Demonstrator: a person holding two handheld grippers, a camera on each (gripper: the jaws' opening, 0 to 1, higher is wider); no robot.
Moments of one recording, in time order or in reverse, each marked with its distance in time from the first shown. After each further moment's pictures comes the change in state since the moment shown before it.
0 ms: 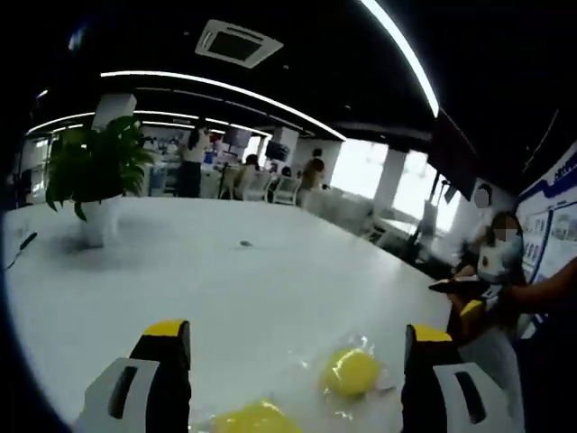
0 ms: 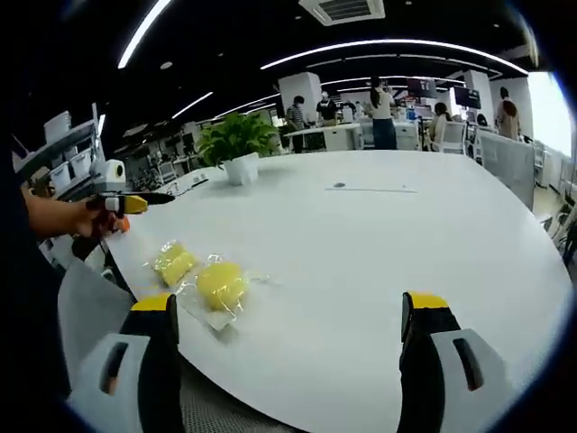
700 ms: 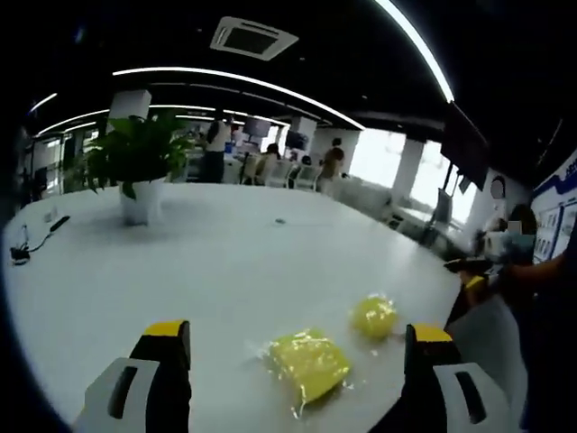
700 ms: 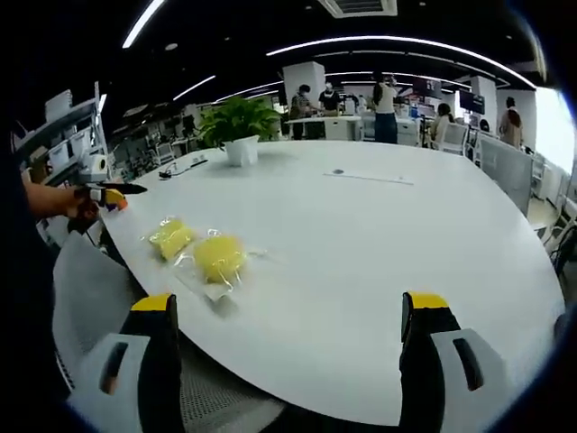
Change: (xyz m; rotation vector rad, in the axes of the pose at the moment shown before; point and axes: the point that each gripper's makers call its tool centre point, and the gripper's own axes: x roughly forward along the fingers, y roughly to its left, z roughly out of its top) left arm -0.074 0.026 -0.034 -0.047 0.041 0.055; right arm -0.018 0.003 -0.023 -0.052 0.051 -0.014
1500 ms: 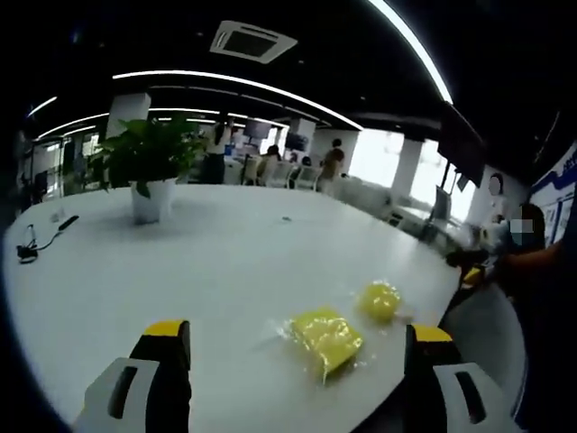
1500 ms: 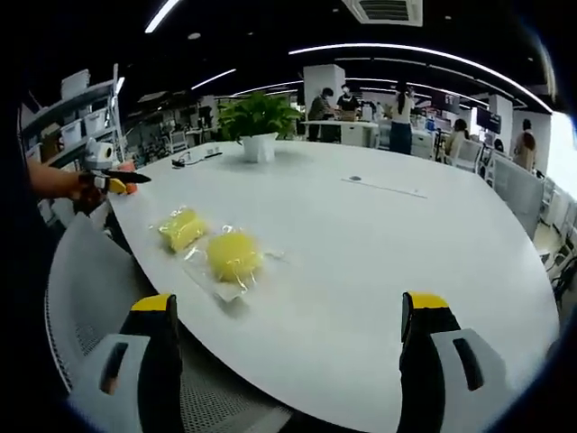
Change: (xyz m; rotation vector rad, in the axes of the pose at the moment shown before) left arm -0.032 0.030 -0.016 0.015 0.006 0.001; right arm 0.013 0.022 0.005 -0.096 0.000 0.040
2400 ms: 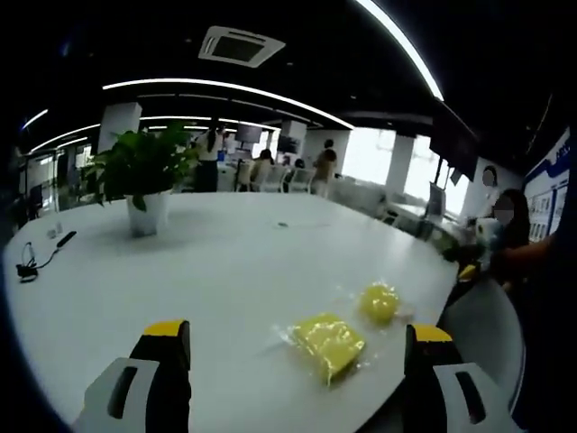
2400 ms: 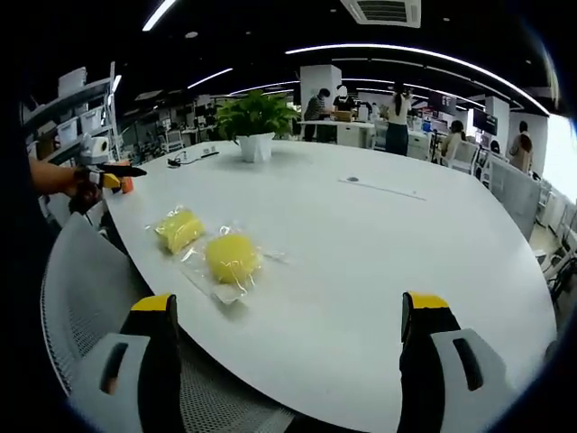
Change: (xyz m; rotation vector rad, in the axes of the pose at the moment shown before) left arm -0.006 -0.001 0.010 0.051 -0.009 -0.021; right arm -0.003 0.003 0.001 -0.004 0.001 -0.016
